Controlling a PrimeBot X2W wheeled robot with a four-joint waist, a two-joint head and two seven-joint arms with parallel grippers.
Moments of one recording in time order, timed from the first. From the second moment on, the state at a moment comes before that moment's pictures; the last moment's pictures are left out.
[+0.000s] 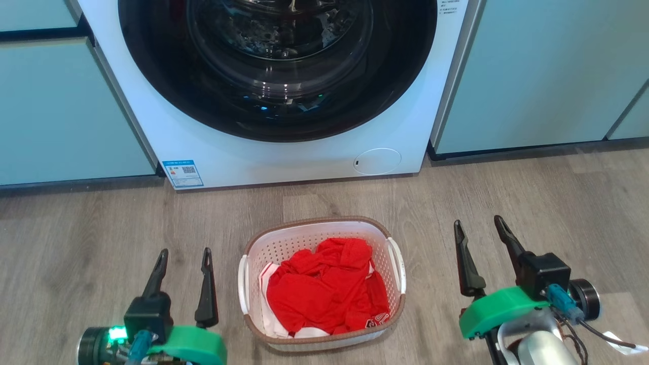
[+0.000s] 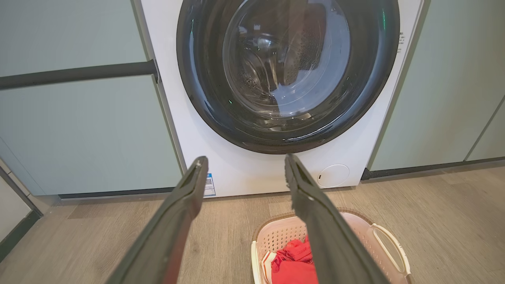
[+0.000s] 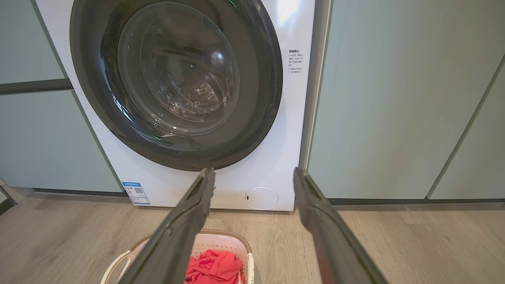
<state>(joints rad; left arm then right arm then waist) 0.13 0.06 -0.16 0.09 -0.07 0.09 -0.25 -0.02 -0.04 0.16 0.17 0.15 0.12 -0.25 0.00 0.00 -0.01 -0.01</state>
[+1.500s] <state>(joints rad) -0.08 0.05 -0.16 0.20 -0.10 0.09 -0.25 -0.22 -0.04 0.11 0.24 0.15 0.12 -0.25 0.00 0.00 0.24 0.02</state>
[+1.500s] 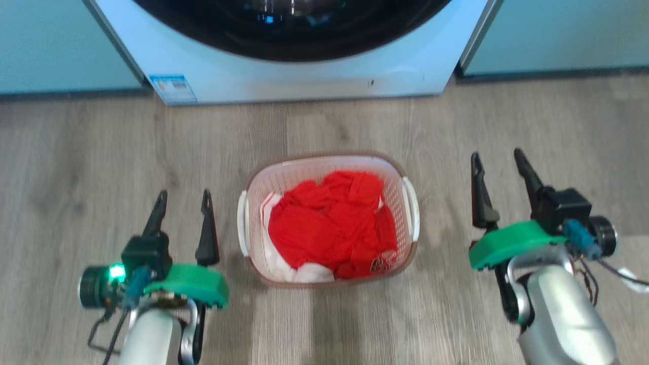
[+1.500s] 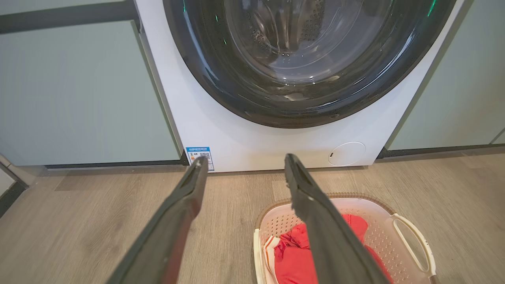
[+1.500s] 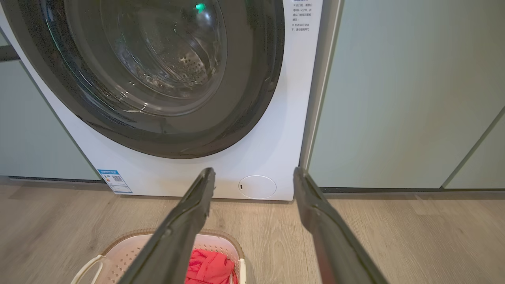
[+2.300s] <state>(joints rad) -0.46 0.03 -0.28 0.51 -0.20 0.08 -0.25 -0.51 -0.05 0.06 0.48 0.13 0.12 -0.25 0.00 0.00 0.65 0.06</state>
